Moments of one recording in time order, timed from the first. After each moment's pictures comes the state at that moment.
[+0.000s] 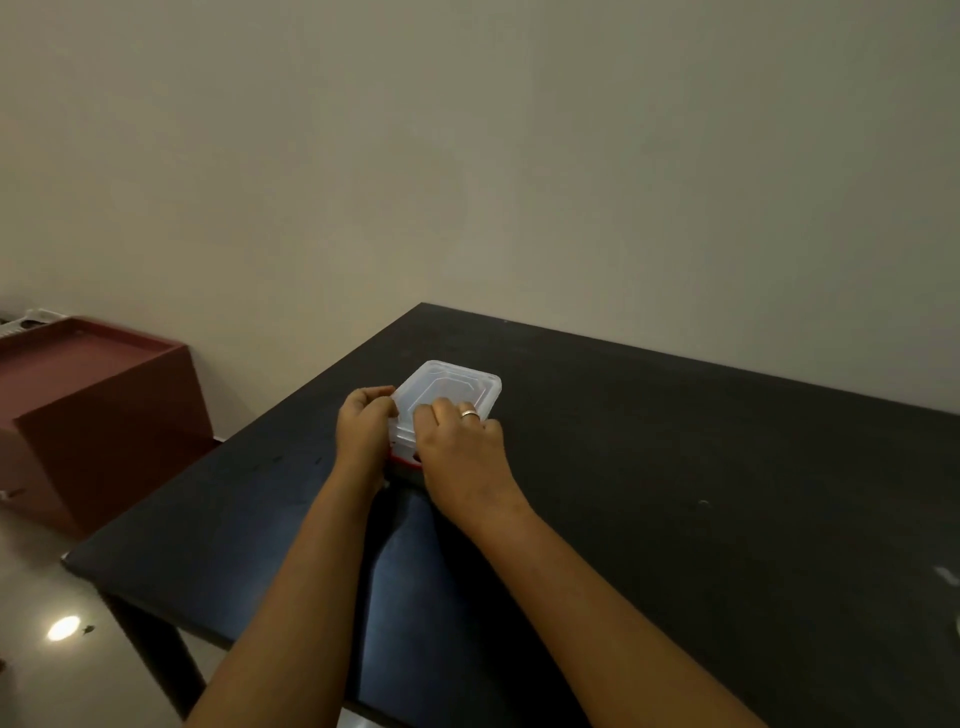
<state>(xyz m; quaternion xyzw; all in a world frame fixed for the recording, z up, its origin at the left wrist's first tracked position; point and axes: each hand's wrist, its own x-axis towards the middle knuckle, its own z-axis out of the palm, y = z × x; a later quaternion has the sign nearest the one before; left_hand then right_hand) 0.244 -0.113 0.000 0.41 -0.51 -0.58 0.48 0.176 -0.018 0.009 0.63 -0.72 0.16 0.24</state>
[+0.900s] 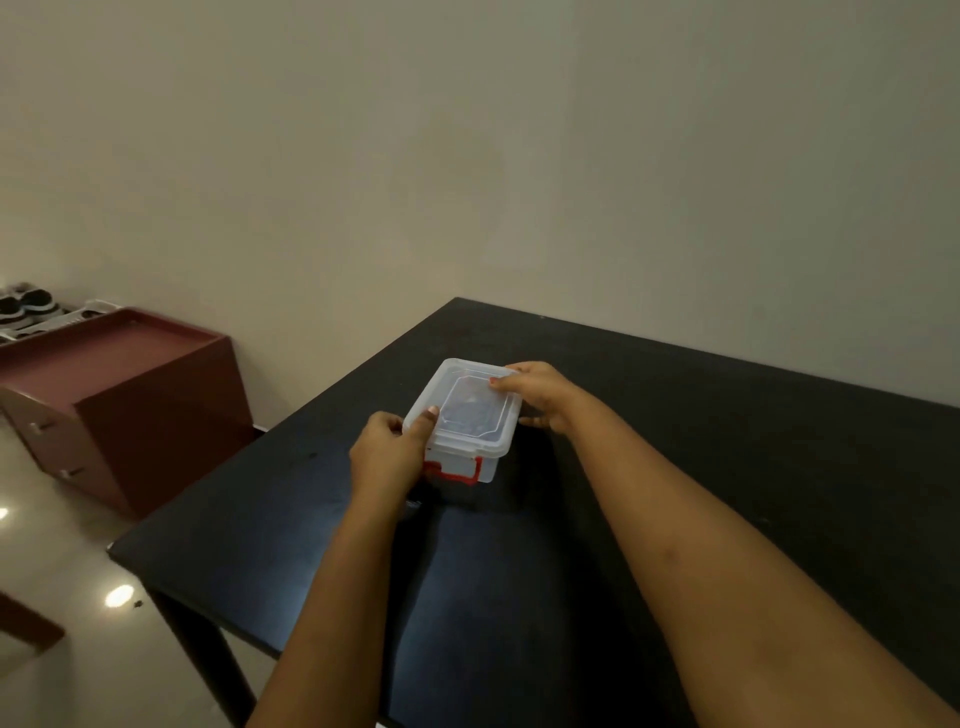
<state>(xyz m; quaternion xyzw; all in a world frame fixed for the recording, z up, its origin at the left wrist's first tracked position) 0.265 -0.102 -0.005 0.54 -0.57 -0.49 0.38 0.078 -0.085 0.035 0.35 -0.73 0.44 -0.39</state>
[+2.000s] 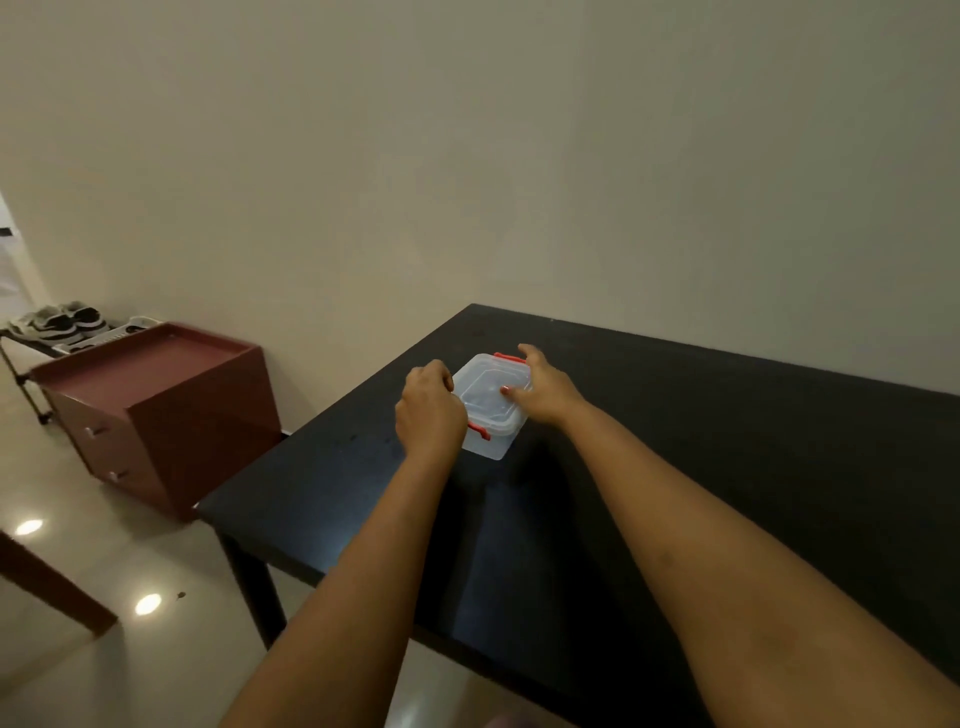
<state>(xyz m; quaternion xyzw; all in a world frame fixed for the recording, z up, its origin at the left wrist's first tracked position) 0.253 -0.090 0.017 0.52 -0.72 -0.20 0.41 0.112 -0.050 0.037 0.50 -0.77 0.34 -0.19</state>
